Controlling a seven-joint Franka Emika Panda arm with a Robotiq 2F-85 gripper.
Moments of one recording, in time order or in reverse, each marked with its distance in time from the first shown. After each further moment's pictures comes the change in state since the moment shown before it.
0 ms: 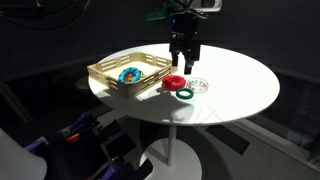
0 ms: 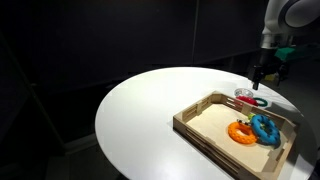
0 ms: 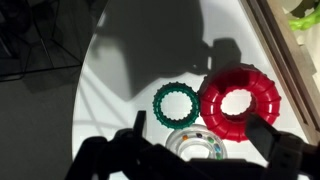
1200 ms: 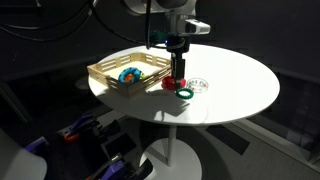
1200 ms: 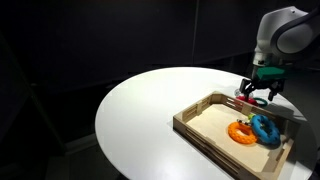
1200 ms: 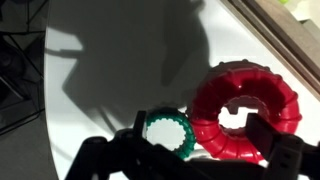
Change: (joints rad) arm 0.044 0.103 -0.010 -0.051 -0.014 0.168 0.356
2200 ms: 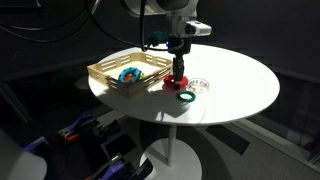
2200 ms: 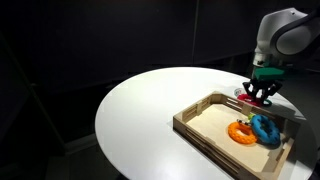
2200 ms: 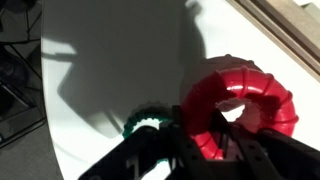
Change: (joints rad) arm 0.009 0.007 -0.017 0.002 0.000 0.014 0.062
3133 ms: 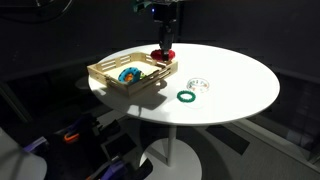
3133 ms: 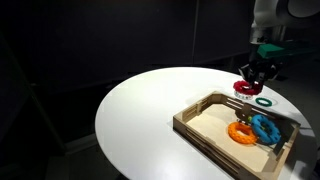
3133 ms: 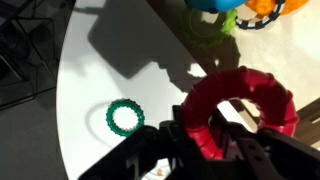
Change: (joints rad) arm 0.053 -0.160 0.092 0.061 -0.005 -0.234 -0.069
